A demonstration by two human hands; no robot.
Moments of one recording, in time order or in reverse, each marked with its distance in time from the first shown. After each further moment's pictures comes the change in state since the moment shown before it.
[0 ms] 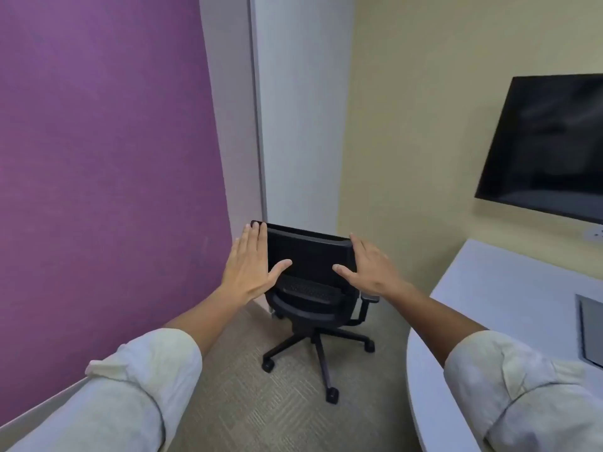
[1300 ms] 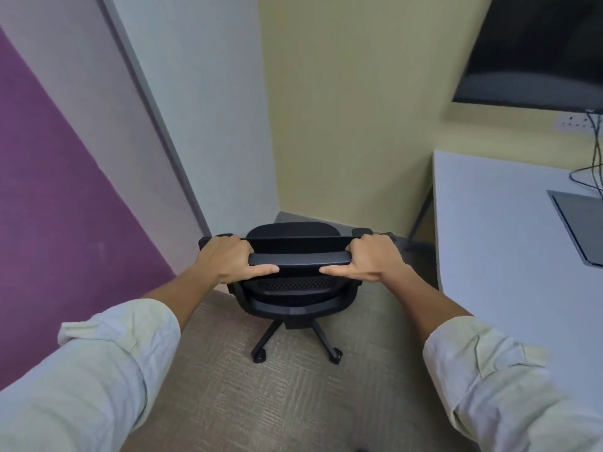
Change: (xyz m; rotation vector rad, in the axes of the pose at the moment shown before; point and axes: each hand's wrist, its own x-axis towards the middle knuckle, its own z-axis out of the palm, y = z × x) left_hand 0.326 -0.178 0.261 0.070 -0.357 0.656; right_hand 0.239 0.056 0.187 -0.310 -0.121 0.265
